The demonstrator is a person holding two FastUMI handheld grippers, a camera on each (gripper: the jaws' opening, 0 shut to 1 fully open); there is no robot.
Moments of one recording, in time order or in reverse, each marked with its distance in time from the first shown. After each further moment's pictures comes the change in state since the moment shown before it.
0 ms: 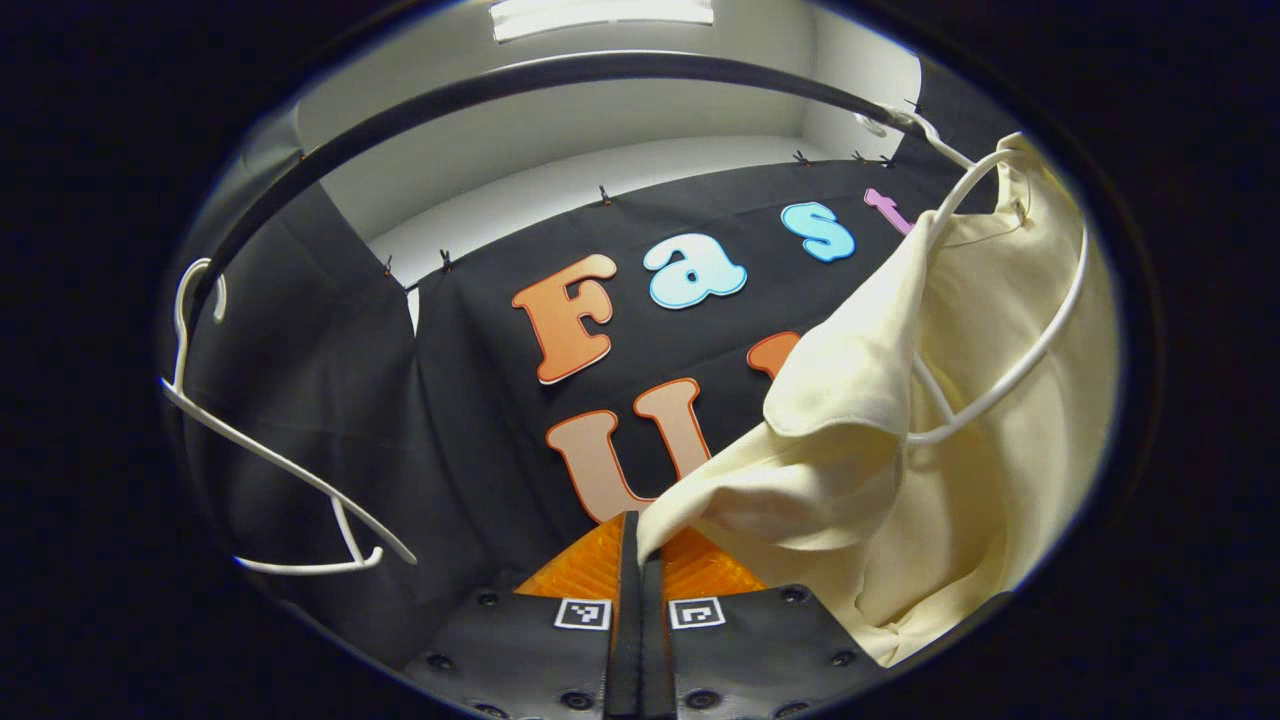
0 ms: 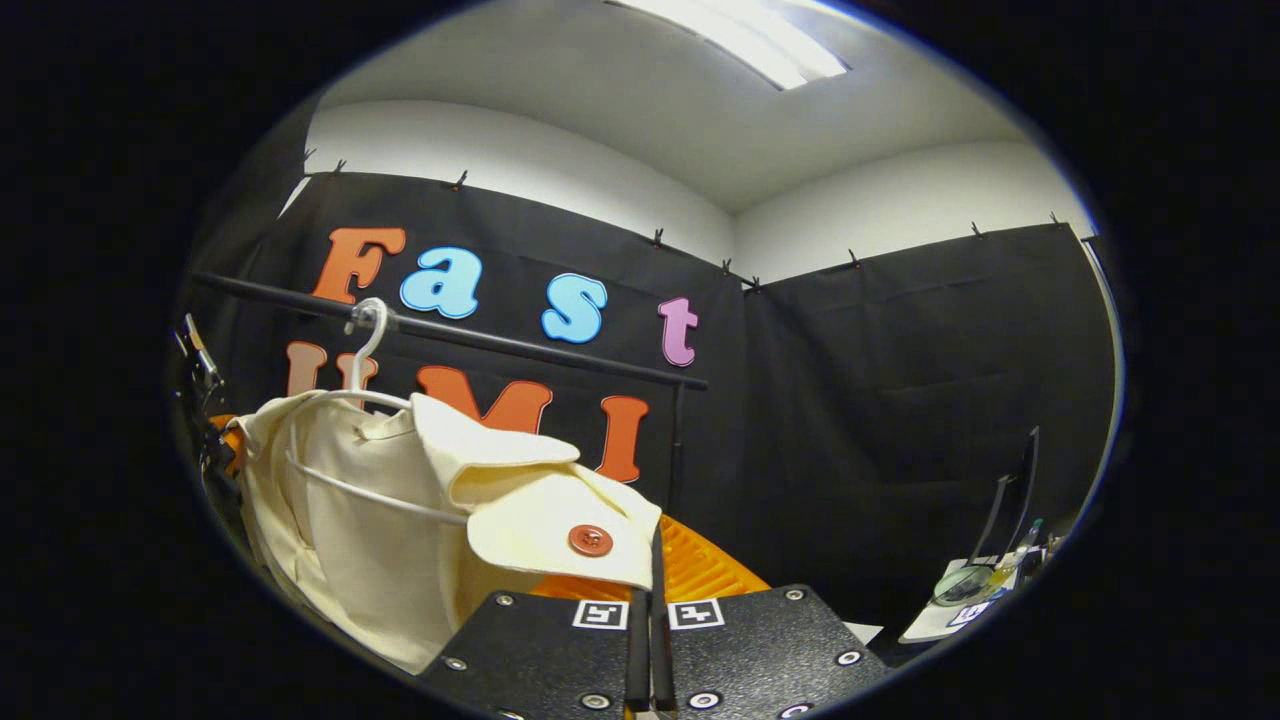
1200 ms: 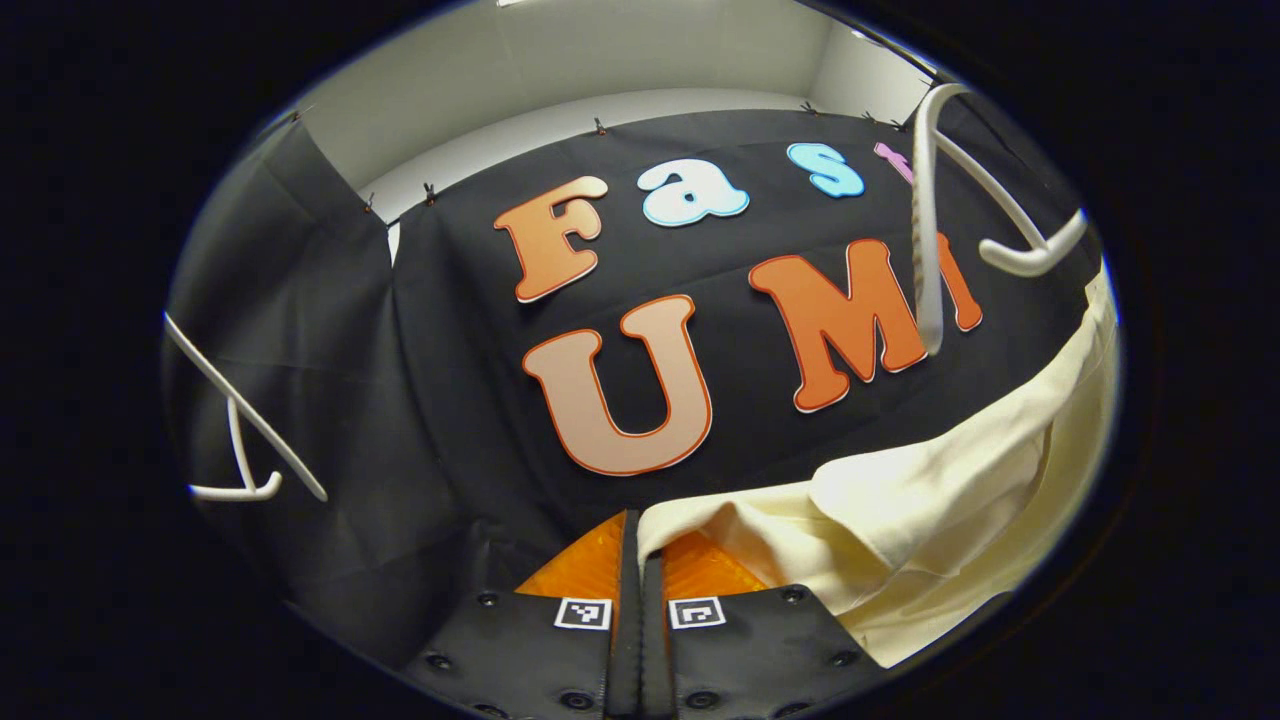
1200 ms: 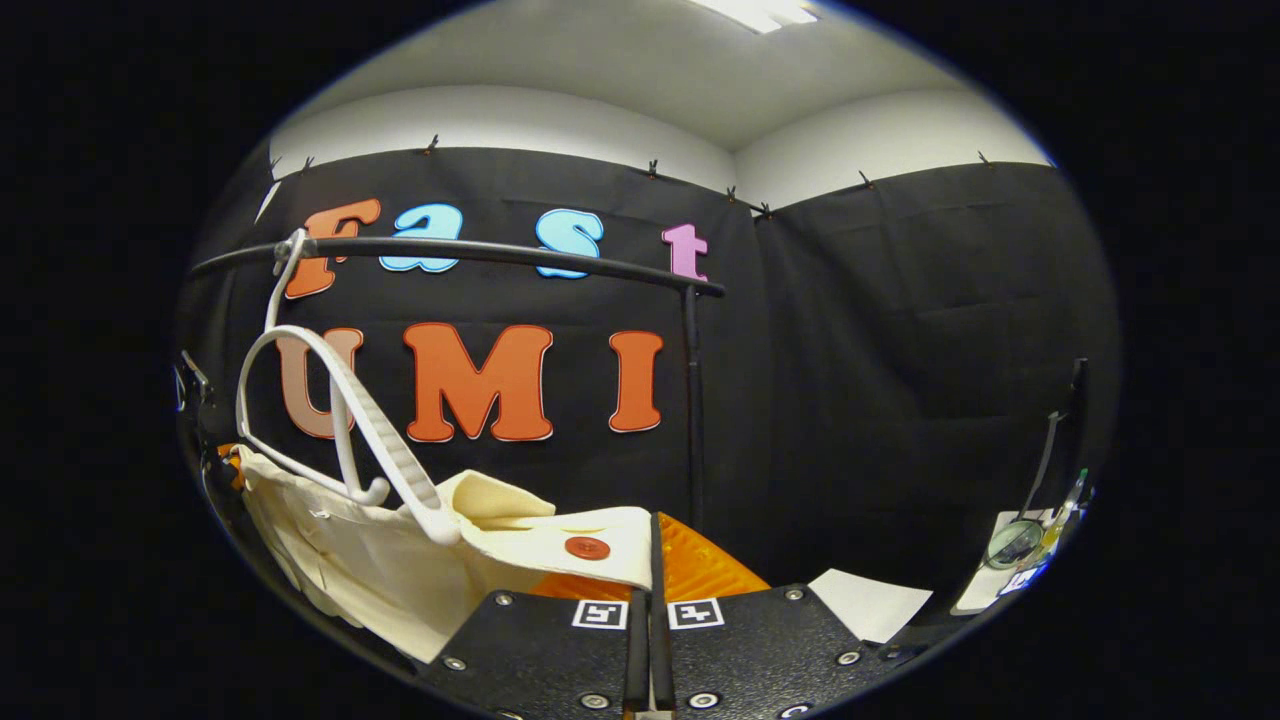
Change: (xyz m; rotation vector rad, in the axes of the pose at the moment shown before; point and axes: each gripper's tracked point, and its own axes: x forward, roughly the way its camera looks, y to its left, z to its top) left arm 0.035 -0.018 -0.094 -0.018 0.170 -0.042; right arm 0.068 0.009 -0.102 0.097 0.187 0.080
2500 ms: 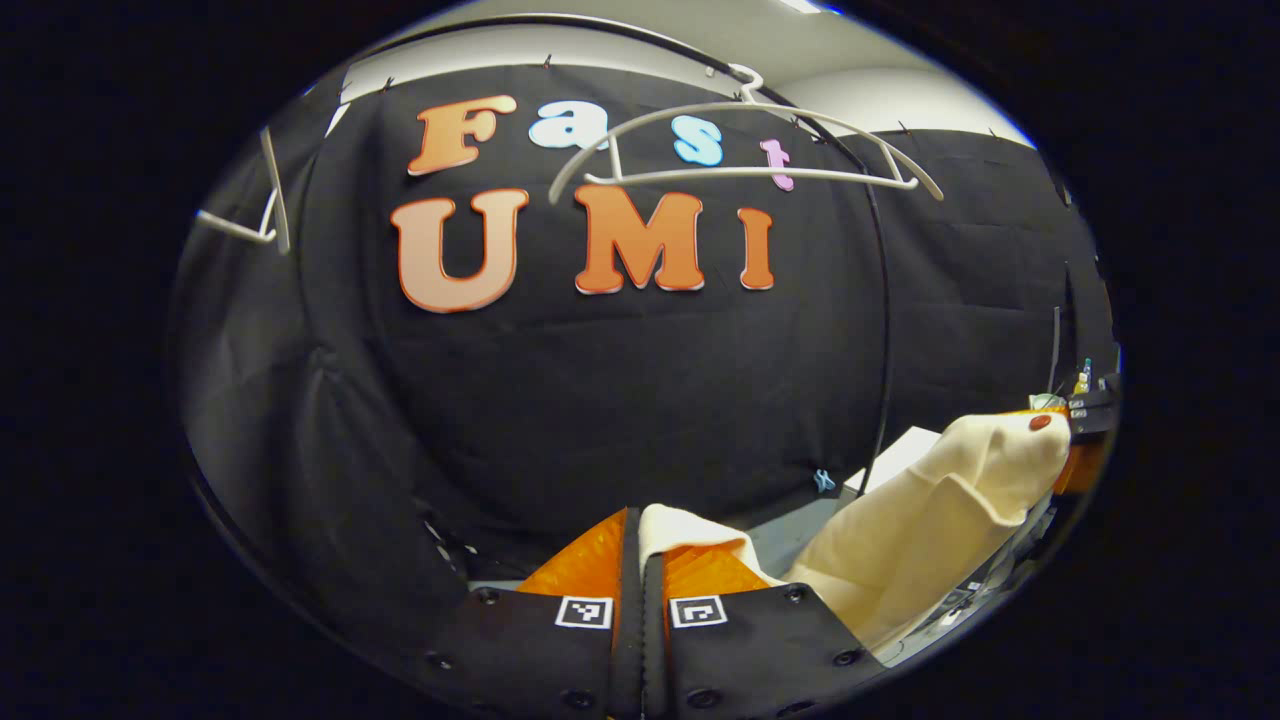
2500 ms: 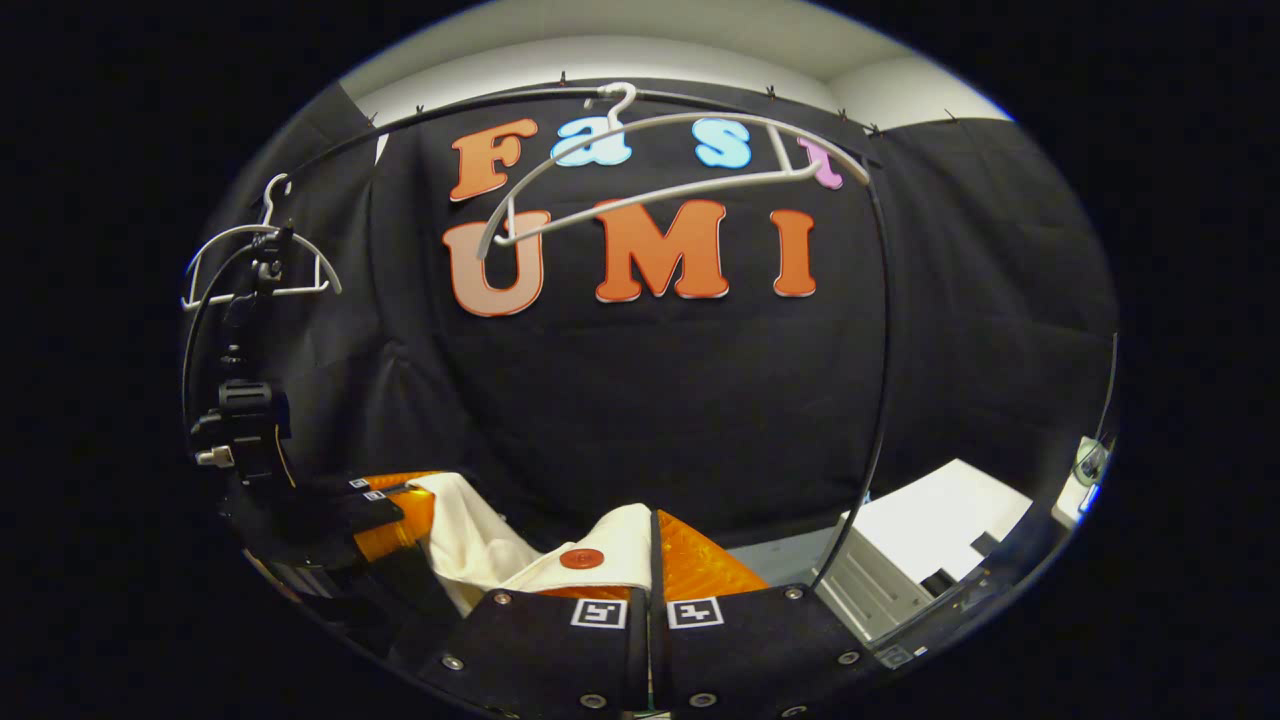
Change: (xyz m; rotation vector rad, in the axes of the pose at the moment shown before) left arm -0.288 -0.154 -0.091 -0.297 0.318 -0.573; right arm -0.189 0.228 -0.210 0.024 0.315 0.378
